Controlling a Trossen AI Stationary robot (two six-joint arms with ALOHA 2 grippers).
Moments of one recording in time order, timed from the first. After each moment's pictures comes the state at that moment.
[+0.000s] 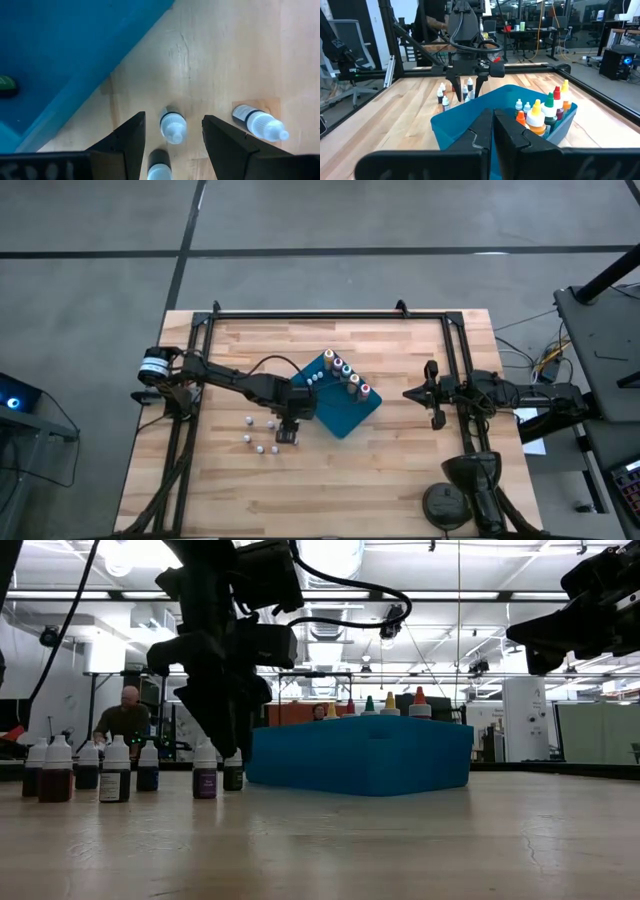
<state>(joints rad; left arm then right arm) -0.07 1.73 1.11 -0.62 0.04 0.02 0.00 0.04 0.01 0.01 0.00 0.07</state>
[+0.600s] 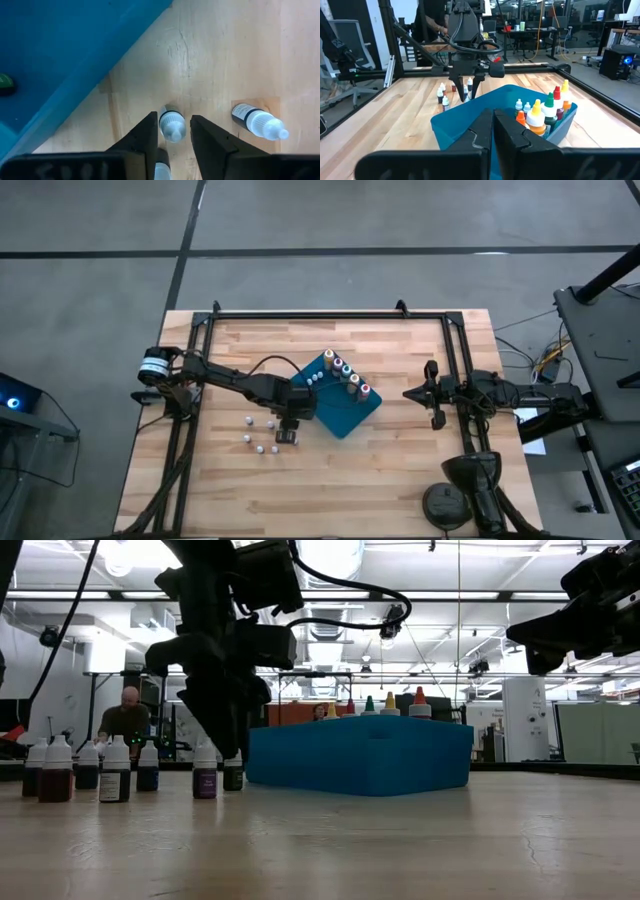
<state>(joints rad) -0.07 1.73 1.11 -0.62 0.04 0.01 0.00 0.04 0.01 0.01 0.00 0.07</state>
